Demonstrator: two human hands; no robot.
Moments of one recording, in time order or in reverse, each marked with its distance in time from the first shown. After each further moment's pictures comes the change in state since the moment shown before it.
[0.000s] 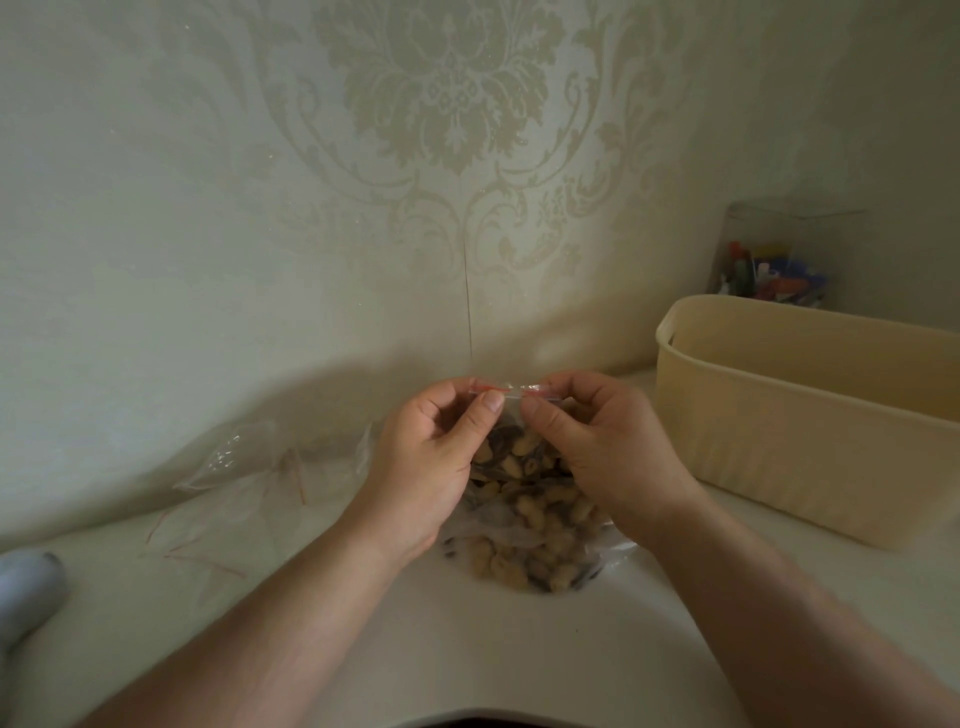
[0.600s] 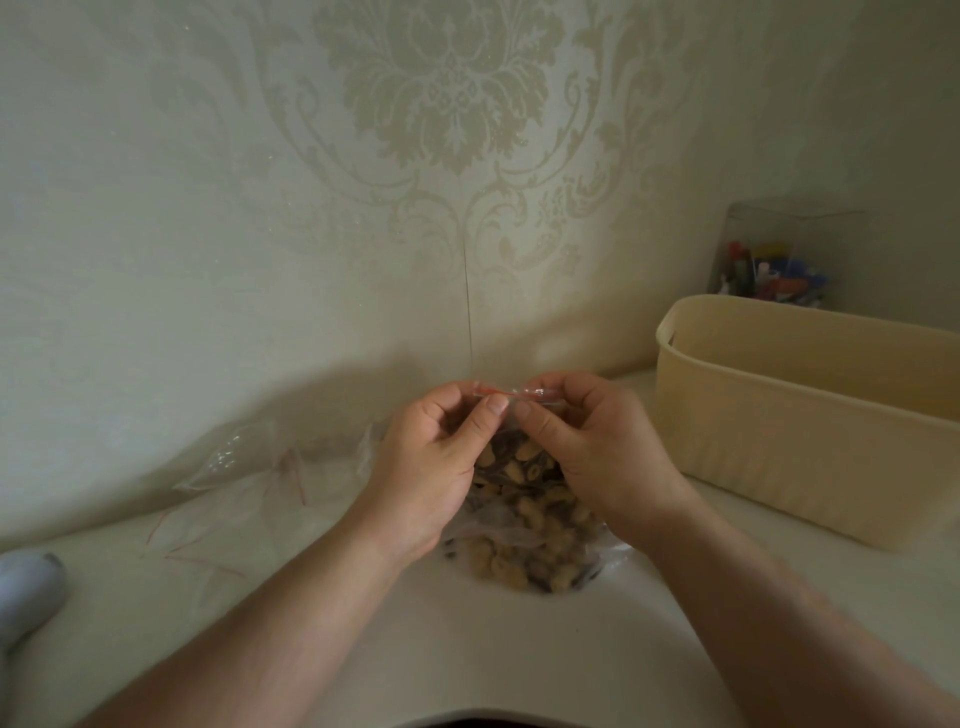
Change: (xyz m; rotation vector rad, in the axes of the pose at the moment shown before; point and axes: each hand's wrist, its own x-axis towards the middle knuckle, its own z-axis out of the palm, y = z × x) left_hand -0.001 0.002 0.005 0.004 -0.026 0.014; right_hand 0.001 0.006 0.004 0.042 -0.017 -0.013
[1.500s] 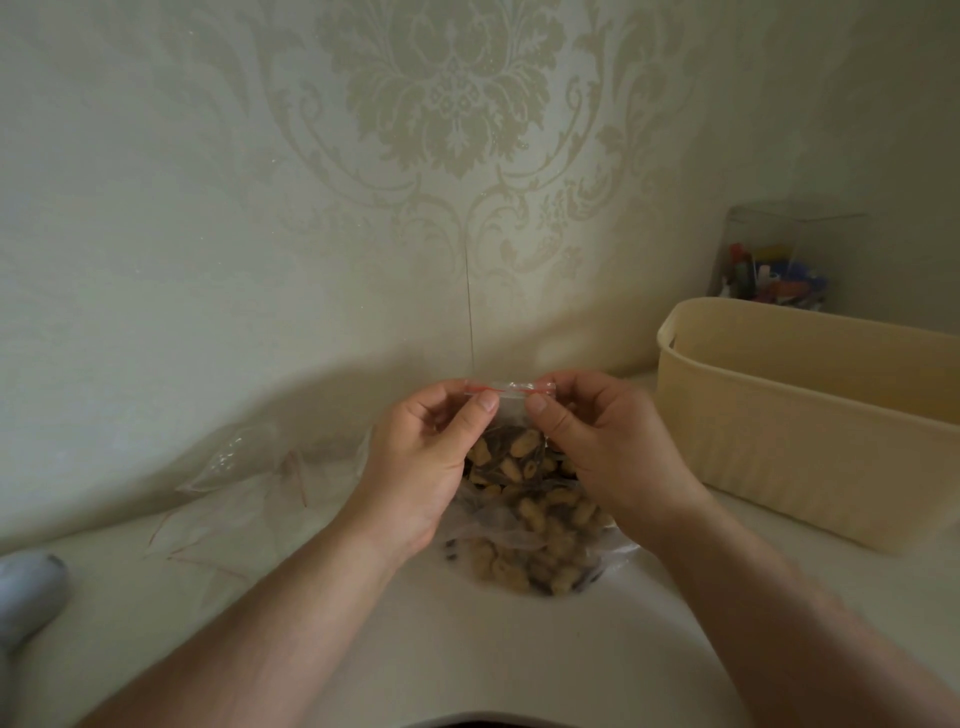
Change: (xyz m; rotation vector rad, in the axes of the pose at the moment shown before) left_hand 0.003 0.000 -0.007 -0.106 0.070 -0.036; right_hand 0.000 -0.006 -0.004 -0.026 0.013 -0.010
